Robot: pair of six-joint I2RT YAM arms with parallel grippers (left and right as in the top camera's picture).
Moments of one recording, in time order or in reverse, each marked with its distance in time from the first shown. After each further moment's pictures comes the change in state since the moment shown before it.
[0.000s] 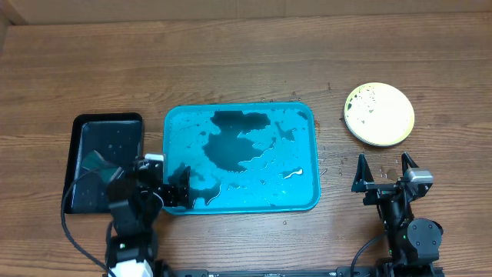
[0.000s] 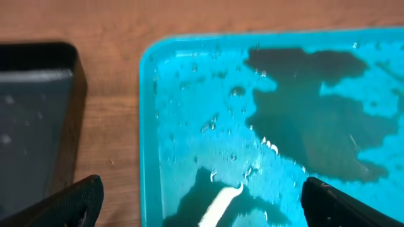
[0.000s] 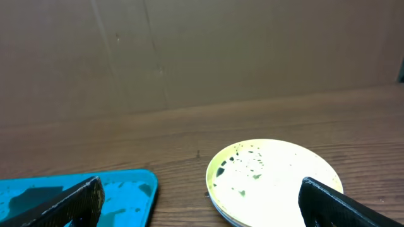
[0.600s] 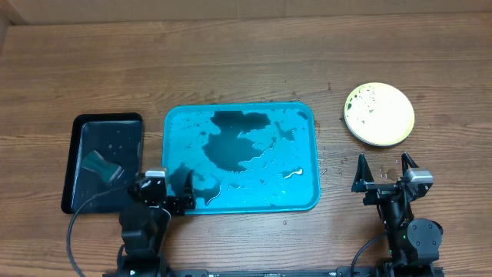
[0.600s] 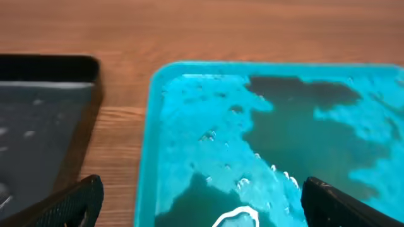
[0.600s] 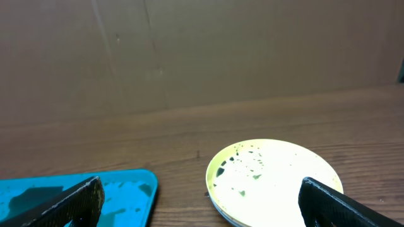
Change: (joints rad) left arm -0.142 -0.408 -0.151 -0.065 -0.208 -0.173; right arm 0.000 0.000 0.000 -0.001 0.000 0.000
